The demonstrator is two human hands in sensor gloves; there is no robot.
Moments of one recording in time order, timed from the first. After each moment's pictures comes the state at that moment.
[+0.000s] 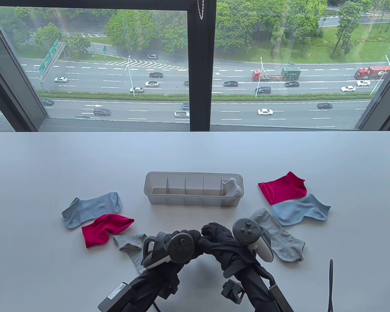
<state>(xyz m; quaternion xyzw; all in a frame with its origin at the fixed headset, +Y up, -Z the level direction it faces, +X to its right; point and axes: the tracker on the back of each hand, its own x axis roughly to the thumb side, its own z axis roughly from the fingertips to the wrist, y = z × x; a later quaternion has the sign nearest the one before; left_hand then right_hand) -0.101 -0.732 -0.293 -0.06 -0.24 0.13 0.96 0.088 -0.754 -0.303 0.17 0.22 0.86 0.43</state>
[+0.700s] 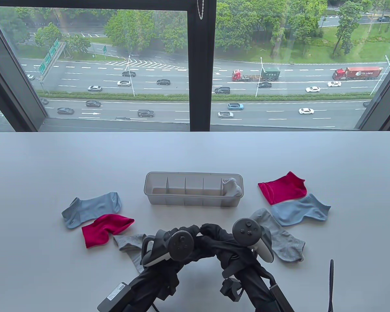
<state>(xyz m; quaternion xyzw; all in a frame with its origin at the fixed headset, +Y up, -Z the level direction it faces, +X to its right) -0.099 -0.727 -0.291 -0.09 -0.23 0.10 0.96 0.090 -0.752 -0.304 0.14 0.18 0.86 0.46</state>
